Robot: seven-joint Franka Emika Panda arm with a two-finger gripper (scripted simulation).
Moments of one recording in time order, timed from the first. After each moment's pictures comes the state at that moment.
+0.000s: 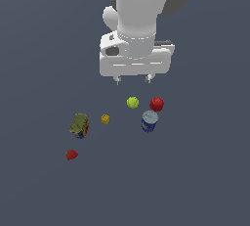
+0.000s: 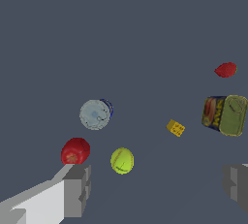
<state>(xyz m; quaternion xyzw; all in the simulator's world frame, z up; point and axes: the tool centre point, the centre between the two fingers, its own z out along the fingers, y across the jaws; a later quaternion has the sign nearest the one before) -0.007 0.028 0.320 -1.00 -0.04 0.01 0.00</state>
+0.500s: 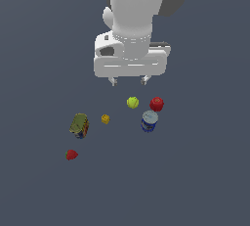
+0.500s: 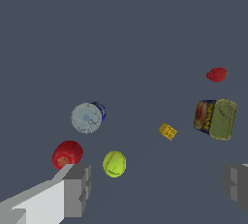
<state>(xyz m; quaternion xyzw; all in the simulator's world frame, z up) 0.001 0.014 0.322 -1.00 -0.04 0.01 -0.01</state>
